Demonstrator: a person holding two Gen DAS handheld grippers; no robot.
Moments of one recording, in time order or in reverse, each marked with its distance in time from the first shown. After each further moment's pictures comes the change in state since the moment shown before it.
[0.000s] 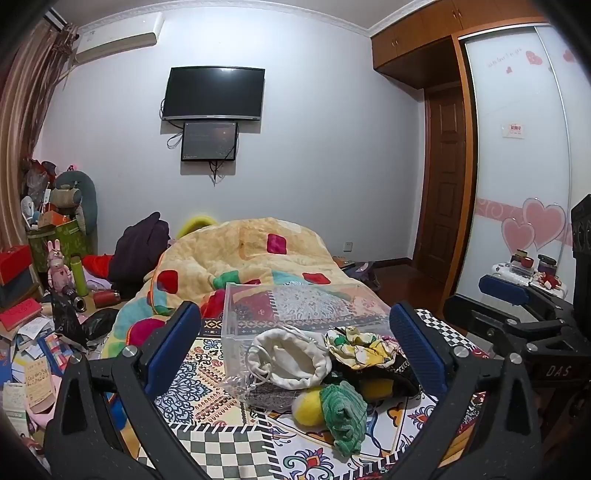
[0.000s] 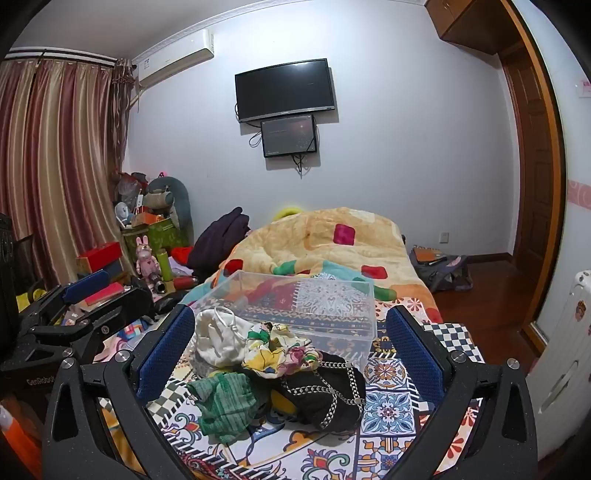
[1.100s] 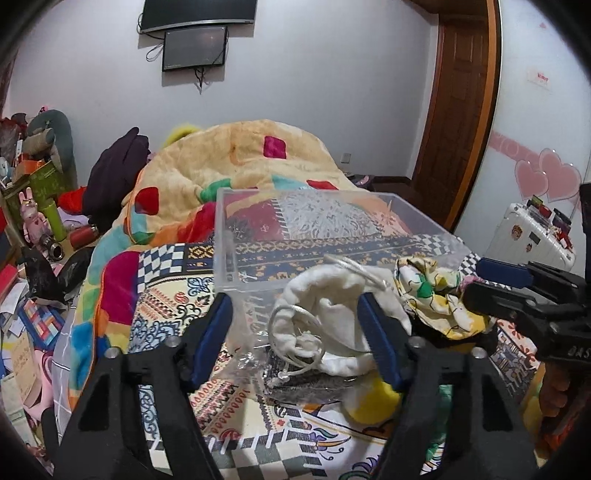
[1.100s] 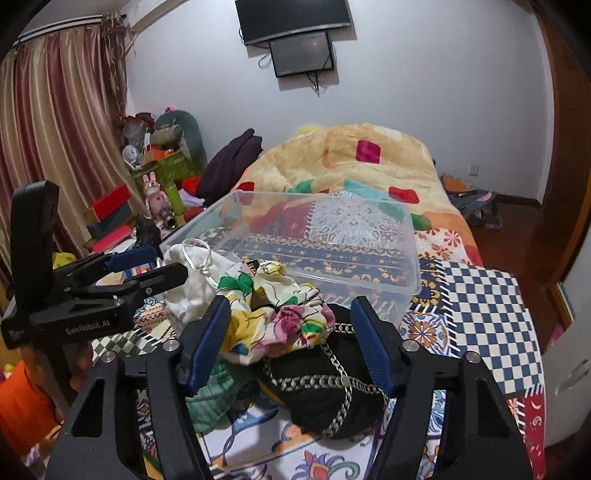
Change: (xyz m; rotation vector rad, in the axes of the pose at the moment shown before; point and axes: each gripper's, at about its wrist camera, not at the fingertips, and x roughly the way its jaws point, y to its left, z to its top) left arm 0.123 0.040 -0.041 0.000 0.386 -0.045; right arm 0.091 -0.026 -0.022 0.033 0.335 0.119
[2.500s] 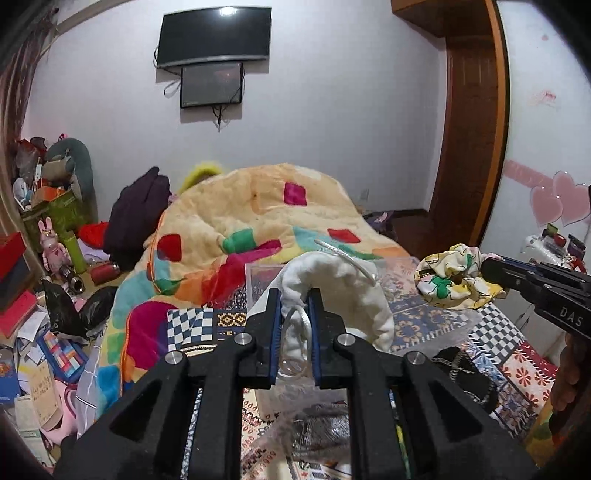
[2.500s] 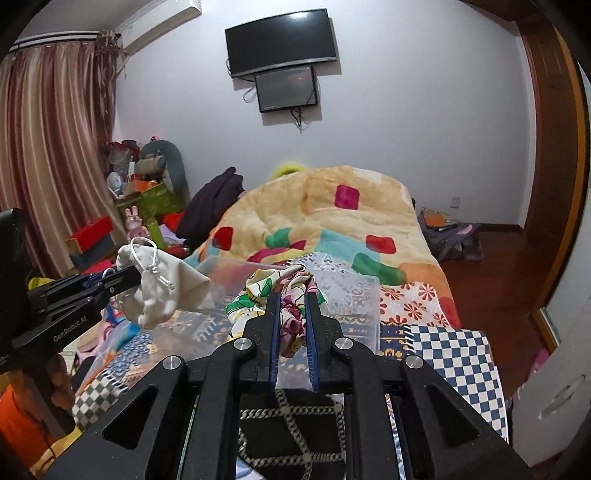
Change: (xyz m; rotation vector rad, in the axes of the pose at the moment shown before) left arm -0.016 0.007 0.053 -0.001 -0.125 0.081; right arm -0.010 -0.011 0.048 -0.015 -0.134 -0.095
